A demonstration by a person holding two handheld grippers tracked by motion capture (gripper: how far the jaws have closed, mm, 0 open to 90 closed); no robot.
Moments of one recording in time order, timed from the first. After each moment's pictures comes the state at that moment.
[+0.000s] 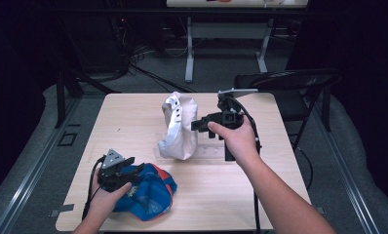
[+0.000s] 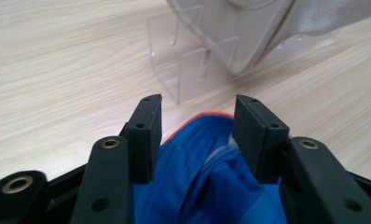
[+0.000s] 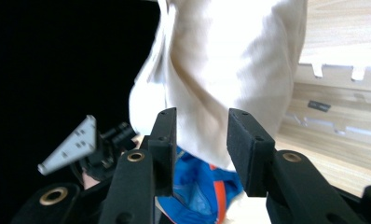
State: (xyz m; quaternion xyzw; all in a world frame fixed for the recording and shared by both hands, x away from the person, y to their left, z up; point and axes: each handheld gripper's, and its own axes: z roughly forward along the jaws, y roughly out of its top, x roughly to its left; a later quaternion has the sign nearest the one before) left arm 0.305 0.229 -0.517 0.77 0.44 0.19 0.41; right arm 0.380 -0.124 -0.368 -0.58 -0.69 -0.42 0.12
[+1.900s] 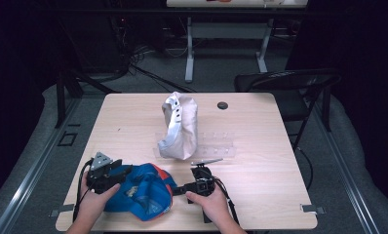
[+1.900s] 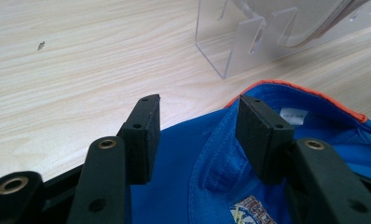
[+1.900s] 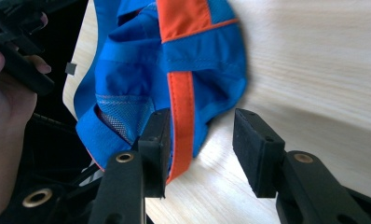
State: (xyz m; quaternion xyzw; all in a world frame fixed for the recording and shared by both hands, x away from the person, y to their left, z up) left arm 0.309 0.258 -0.534 0.76 0.47 0.20 0.40; right arm 0.310 -0.062 -0.558 -0.55 -0.73 -0.37 0.18
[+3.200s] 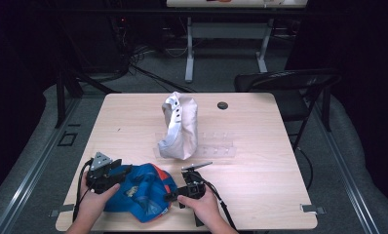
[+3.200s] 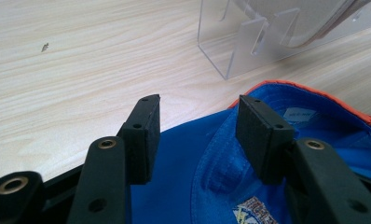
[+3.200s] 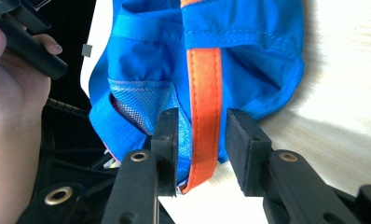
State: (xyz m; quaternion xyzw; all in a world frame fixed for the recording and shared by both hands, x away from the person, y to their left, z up) left arm 0.308 0.258 -0.533 0.76 0.47 0.21 0.39; right arm 0.308 -0.039 -0.574 -0.53 -0.73 -0.36 0.24
